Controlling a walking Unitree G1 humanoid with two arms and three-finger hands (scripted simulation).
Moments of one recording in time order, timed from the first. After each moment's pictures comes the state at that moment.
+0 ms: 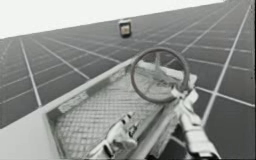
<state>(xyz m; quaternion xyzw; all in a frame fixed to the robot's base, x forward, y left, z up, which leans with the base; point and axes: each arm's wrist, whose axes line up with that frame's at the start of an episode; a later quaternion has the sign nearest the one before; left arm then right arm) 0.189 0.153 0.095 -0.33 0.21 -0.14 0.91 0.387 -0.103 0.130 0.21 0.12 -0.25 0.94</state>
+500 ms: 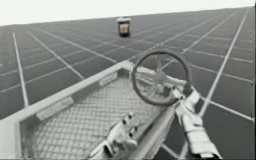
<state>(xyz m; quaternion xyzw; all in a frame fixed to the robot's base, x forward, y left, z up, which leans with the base) 0.192 0.146 0.092 -0.34 0.22 -0.15 0.90 0.385 -0.113 0.126 0.20 0.12 -0.27 0.93</state>
